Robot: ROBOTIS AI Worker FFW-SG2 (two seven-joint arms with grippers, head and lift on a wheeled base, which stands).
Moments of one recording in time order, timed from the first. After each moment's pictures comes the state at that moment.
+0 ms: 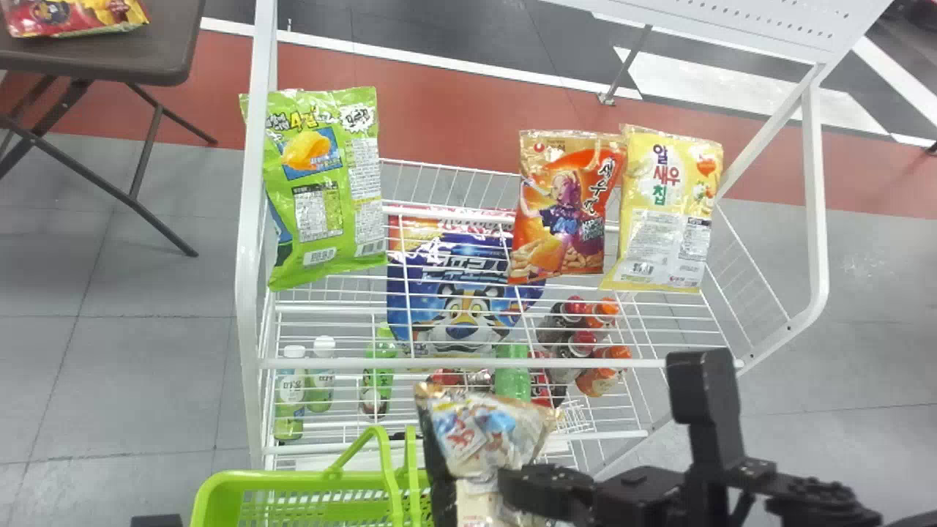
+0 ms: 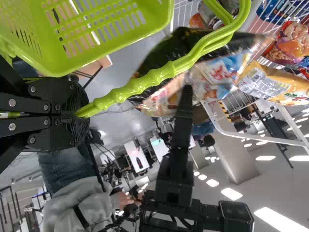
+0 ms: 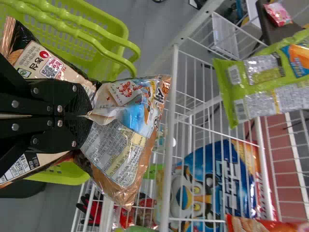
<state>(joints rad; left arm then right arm) 0.69 0.11 -0.21 -2.27 0.37 1.08 -0.88 0.66 -0.16 -0.31 -2.76 -0.36 1.56 0.40</state>
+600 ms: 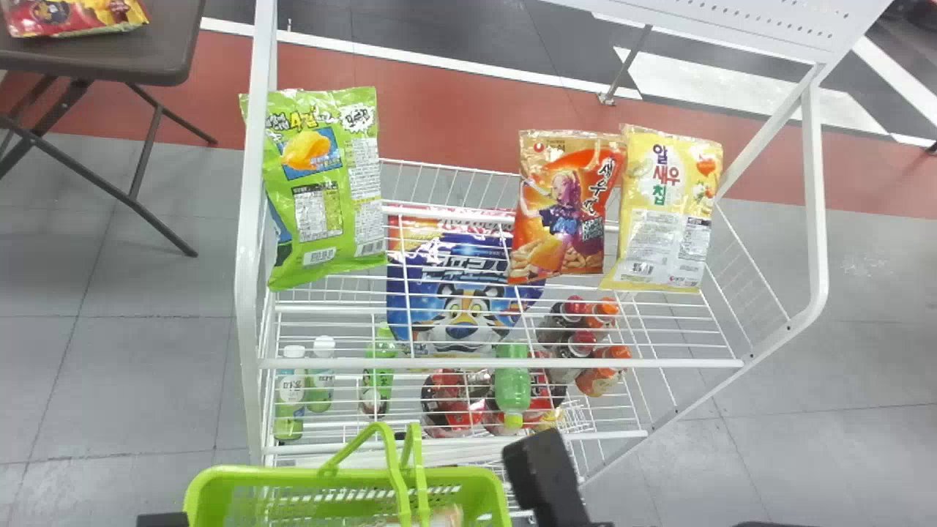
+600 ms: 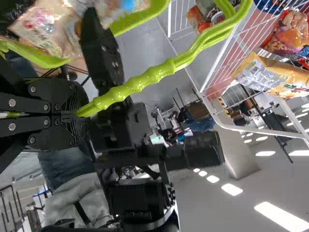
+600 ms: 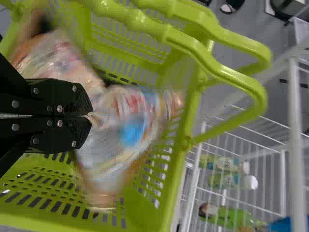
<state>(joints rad) 0.70 0.10 -0.22 -2.30 0.37 1.09 -0.87 0.63 -0.21 0.07 -2.52 -0.17 1.56 0.36</state>
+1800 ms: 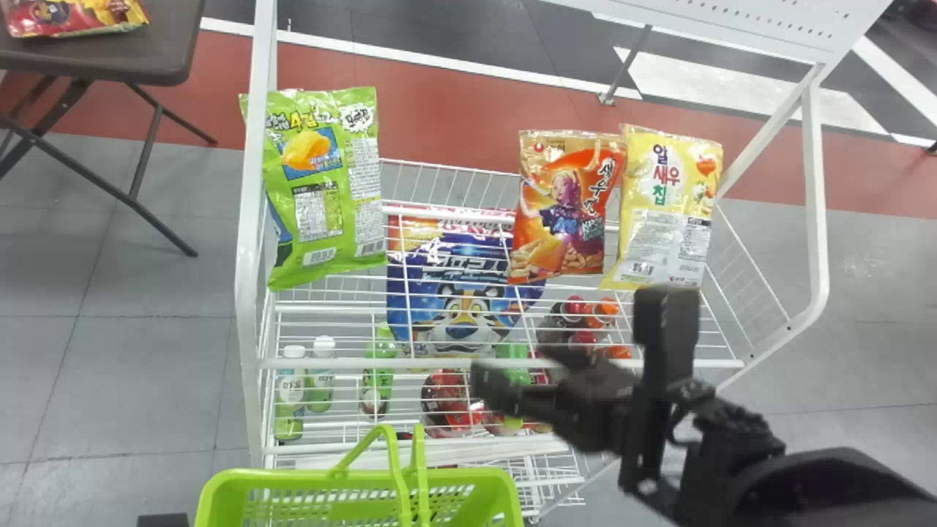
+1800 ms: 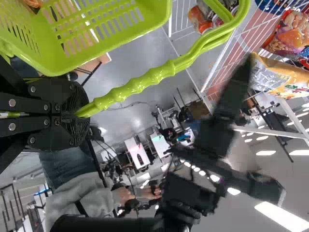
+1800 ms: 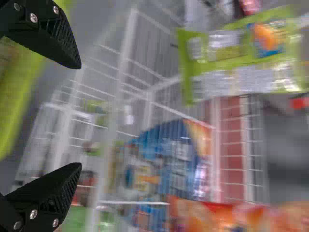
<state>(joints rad) 0.70 0.10 -0.22 -2.29 0.36 1.08 -0.89 0.53 -0.15 -0.21 -2.47 -0.20 0.89 0.36</state>
